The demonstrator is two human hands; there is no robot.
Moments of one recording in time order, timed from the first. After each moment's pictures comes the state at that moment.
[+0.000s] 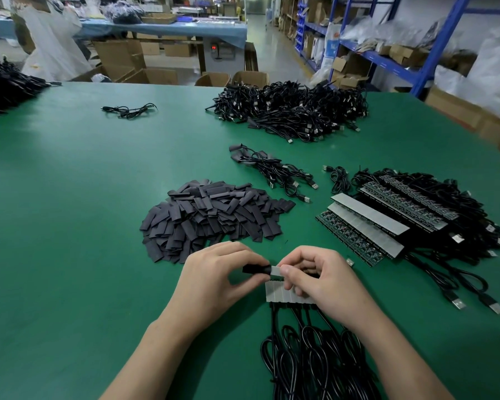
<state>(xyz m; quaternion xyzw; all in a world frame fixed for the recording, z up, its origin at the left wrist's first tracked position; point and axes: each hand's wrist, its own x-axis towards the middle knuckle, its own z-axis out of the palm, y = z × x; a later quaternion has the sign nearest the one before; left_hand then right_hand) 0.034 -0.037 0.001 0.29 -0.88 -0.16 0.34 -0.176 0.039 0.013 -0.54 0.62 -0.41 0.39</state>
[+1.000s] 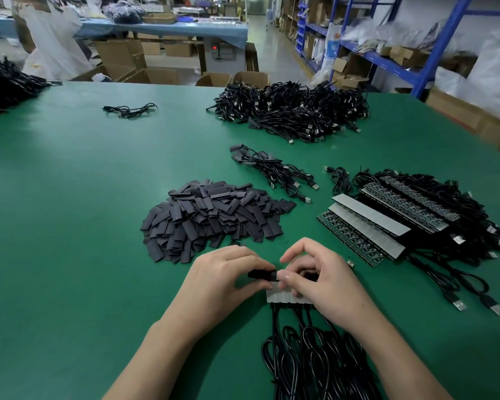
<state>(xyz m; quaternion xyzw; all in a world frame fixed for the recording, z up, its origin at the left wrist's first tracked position) 0.032 -0.035 0.003 0.26 -0.89 -0.16 0.32 -0.174 0.040 0.015 -0.58 0.62 -0.39 0.36</state>
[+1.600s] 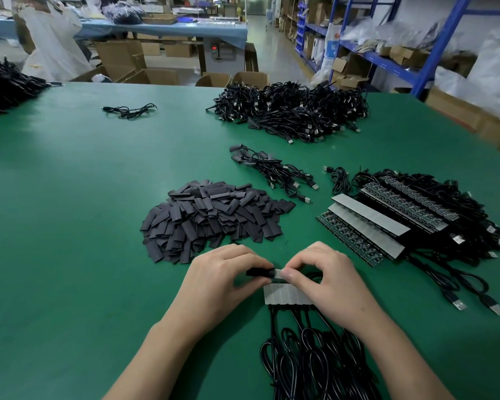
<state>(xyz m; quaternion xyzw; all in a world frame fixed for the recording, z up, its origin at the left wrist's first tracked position) 0.031 -0.034 0.003 0.27 -0.89 -0.15 0.34 -0.184 0.039 0.006 -0.64 0.66 -0.34 0.20</state>
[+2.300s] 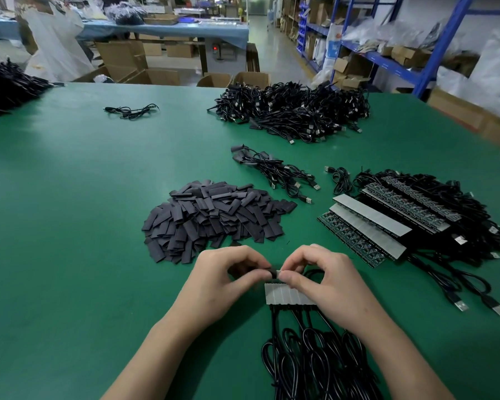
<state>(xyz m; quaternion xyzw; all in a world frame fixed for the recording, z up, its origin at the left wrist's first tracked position) 0.031 -0.038 -0.003 0.31 -0.81 -0.36 0.35 -0.181 0.042 0.011 -0.63 0.63 -0.37 0.25</state>
